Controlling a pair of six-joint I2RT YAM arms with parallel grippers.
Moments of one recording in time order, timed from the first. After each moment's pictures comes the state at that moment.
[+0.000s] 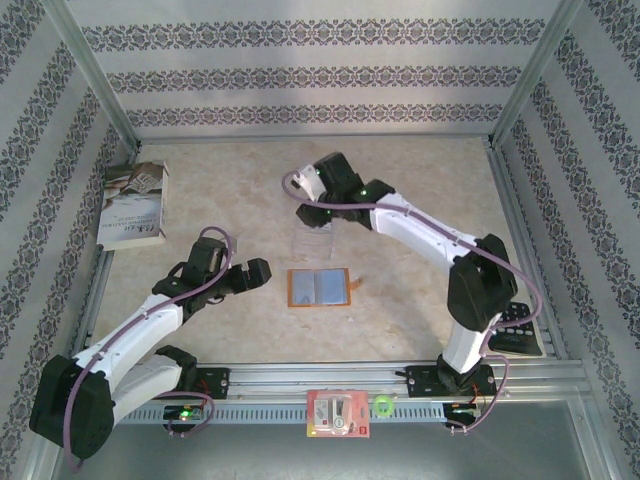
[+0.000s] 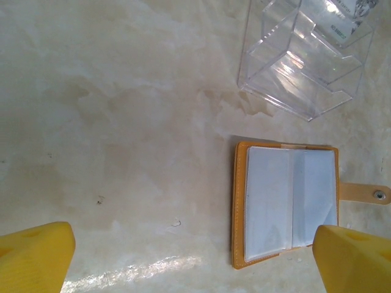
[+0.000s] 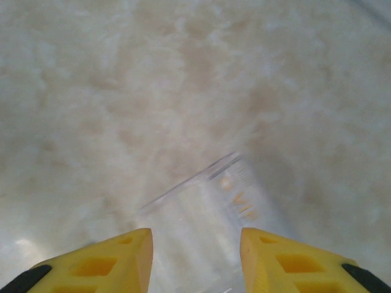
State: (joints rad) left arm -0.35 0.98 0.48 -0.34 0.22 -0.67; right arm 0.69 1.75 1.44 -0.52 -0.10 -0.08
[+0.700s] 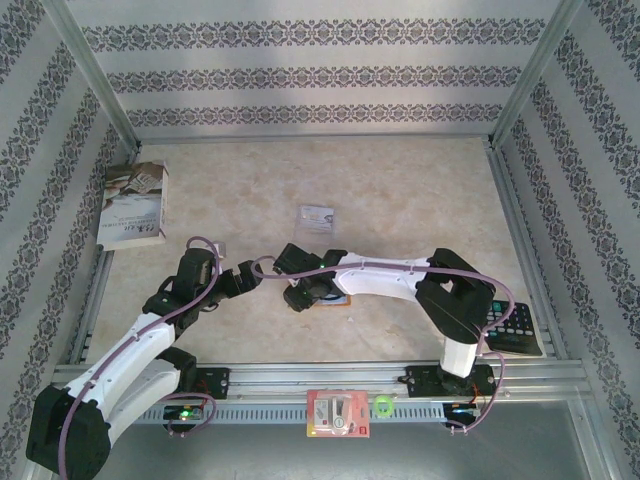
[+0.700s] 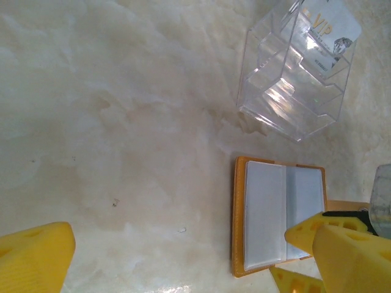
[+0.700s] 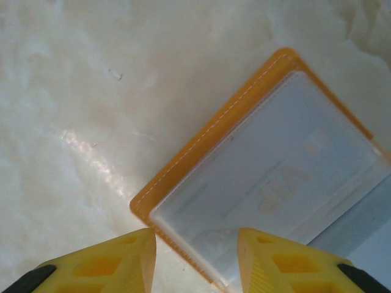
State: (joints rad) left arm -0.32 0.82 0.38 -0.29 0.21 -0.71; right arm 1.04 1.82 1.18 -0.55 0.02 0.28
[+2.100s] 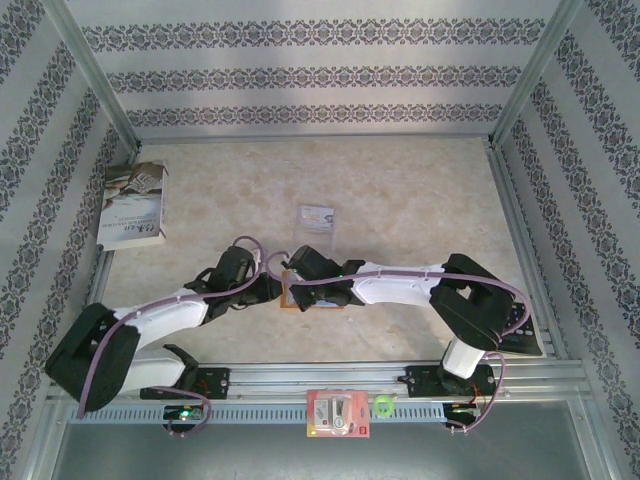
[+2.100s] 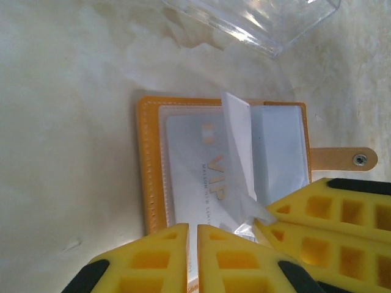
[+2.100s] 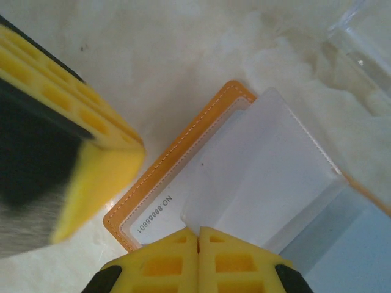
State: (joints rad) left arm -0.53 1.27 0.40 0.07 0.32 -0.75; right arm 1.01 1.70 0.95 -0.21 0.01 0.36
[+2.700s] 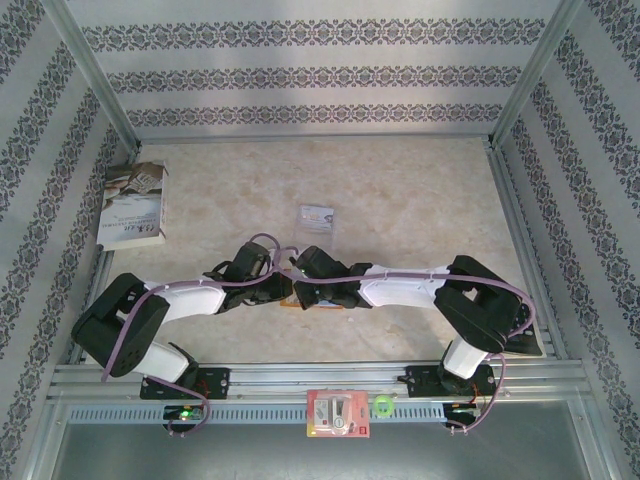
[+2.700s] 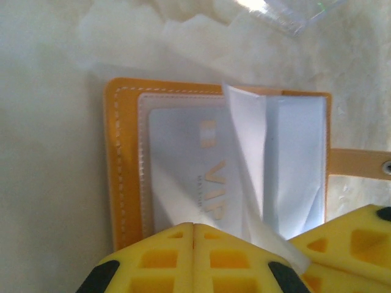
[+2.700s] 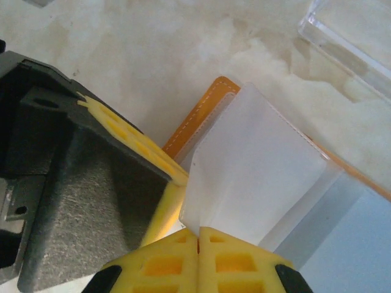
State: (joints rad) left arm -0.57 1.46 0.49 0.08 0.35 -0.77; right arm 0.99 1.67 0.88 -0.12 0.00 0.46
